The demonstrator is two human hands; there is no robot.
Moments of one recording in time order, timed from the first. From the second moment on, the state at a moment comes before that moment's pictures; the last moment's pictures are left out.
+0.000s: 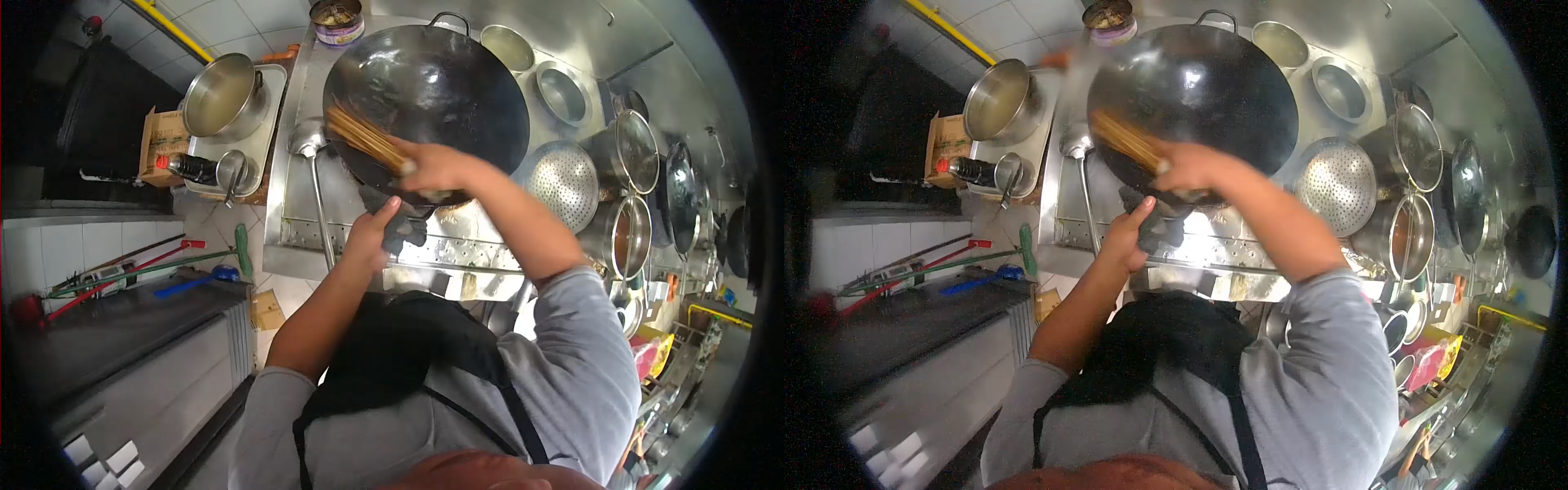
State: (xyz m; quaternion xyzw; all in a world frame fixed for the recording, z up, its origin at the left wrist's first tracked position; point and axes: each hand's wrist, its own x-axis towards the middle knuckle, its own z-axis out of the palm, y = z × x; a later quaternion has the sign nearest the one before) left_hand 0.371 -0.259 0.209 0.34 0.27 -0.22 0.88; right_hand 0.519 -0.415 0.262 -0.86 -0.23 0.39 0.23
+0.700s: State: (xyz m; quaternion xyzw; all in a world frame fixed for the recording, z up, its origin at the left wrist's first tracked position) left_hand 0.239 -0.050 0.139 0.60 0.07 -0.29 0.74; right_hand 0.190 -0.482 0.170 -0.90 0.27 0.00 0.33
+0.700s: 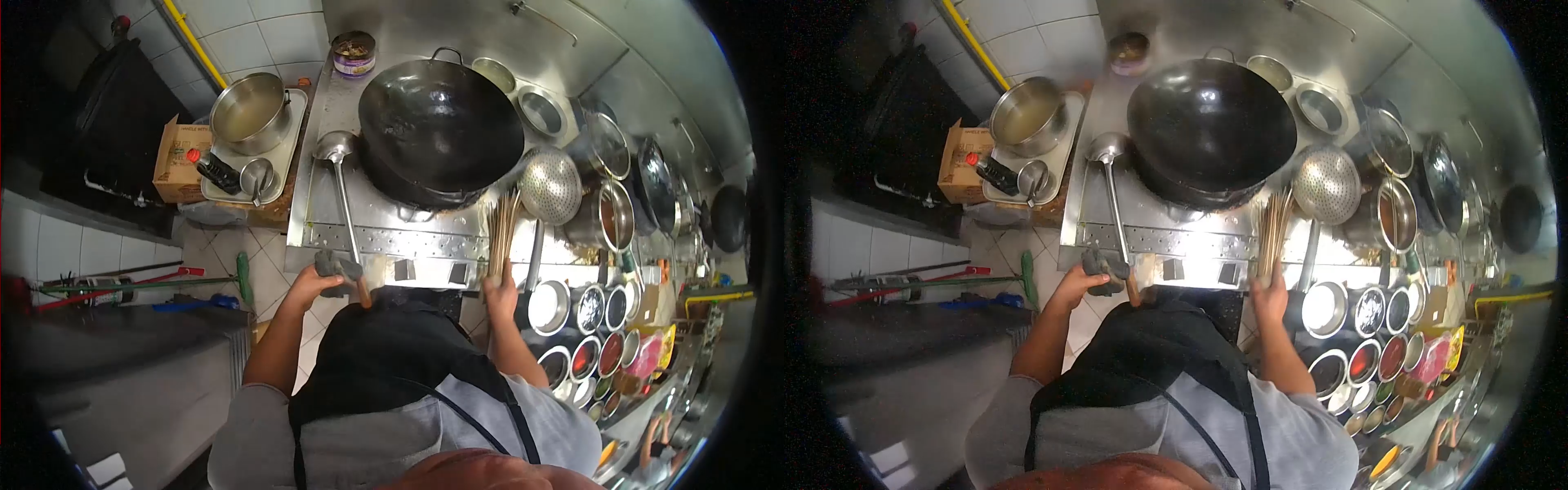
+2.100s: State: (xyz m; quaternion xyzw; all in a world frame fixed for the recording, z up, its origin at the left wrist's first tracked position) left_hand 0.214 -0.045 0.107 0.96 -0.05 -0.01 0.27; right_hand 0.115 -0.667 0.400 -0.90 0.41 -0.04 0.16
